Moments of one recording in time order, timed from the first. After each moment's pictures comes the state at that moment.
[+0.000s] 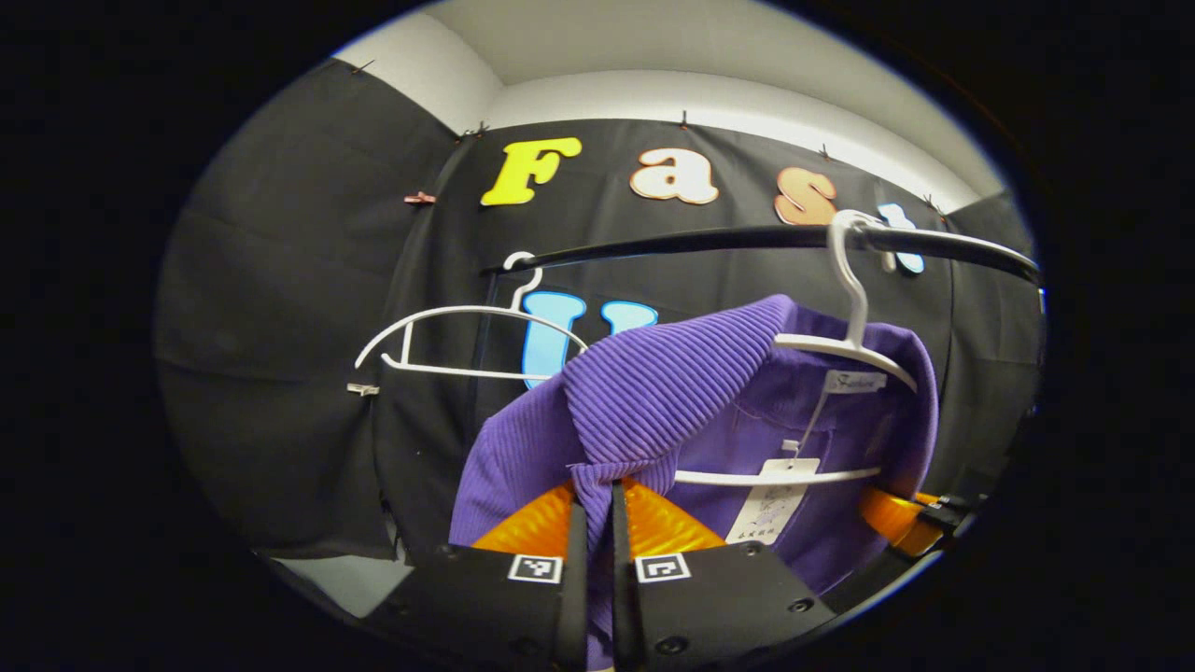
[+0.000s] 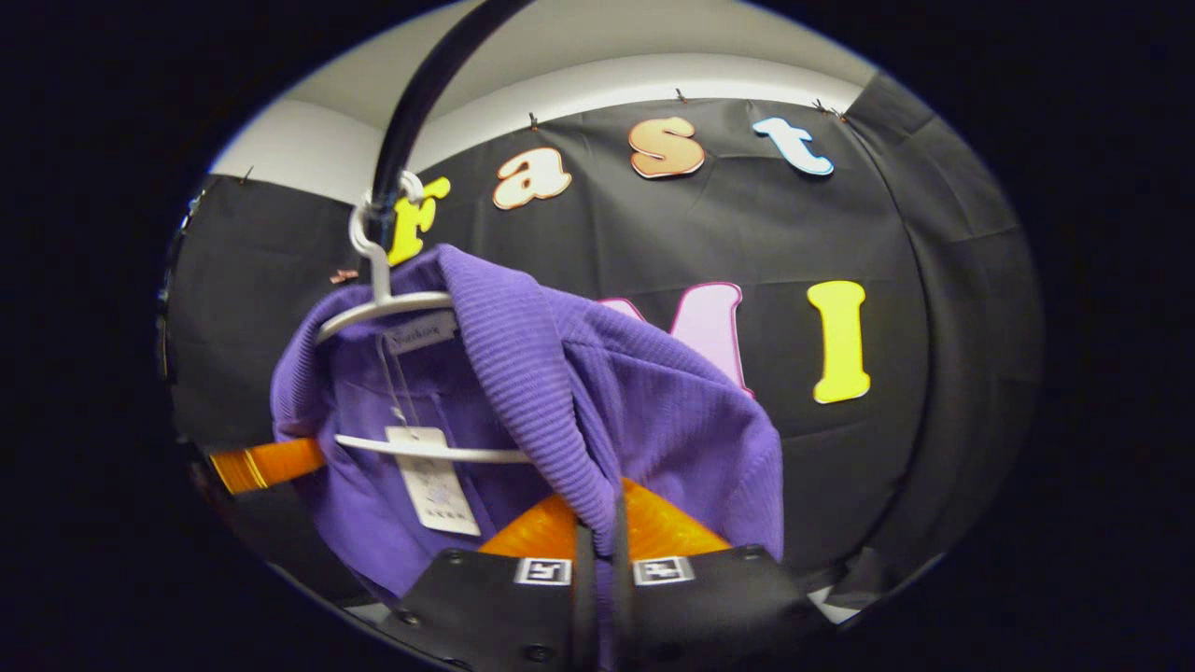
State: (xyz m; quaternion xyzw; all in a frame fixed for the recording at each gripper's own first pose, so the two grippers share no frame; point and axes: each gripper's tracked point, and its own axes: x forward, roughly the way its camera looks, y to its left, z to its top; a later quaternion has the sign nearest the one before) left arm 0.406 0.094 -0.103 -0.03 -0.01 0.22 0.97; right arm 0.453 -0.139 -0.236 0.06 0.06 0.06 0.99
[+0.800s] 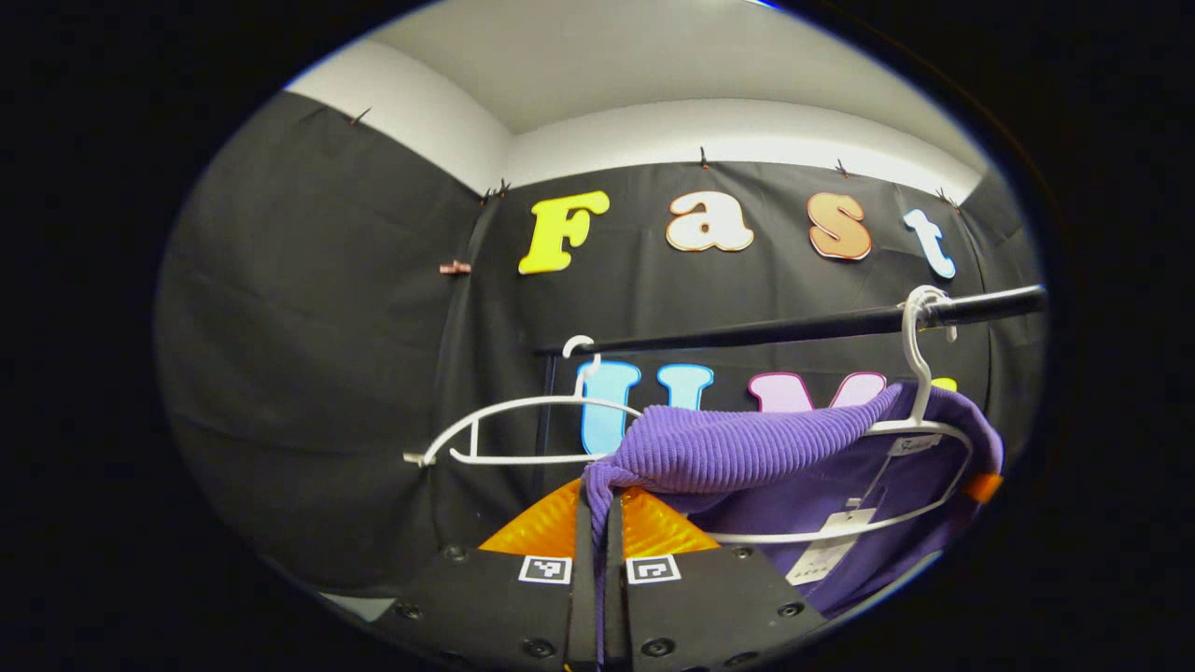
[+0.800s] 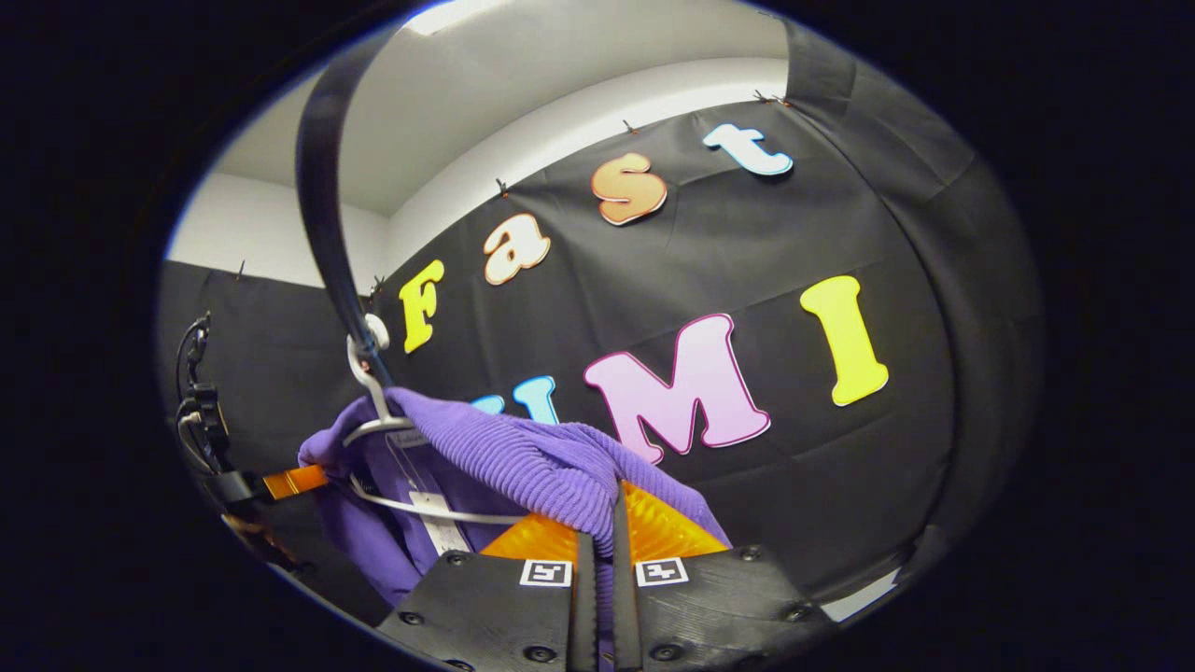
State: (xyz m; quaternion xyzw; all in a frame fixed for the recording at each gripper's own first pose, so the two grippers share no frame) left arm 0.389 0.150 -0.011 0.09 -0.10 0.30 0.94; right arm 0.453 -0.188 -0.181 0.20 -0.02 0.09 0.97
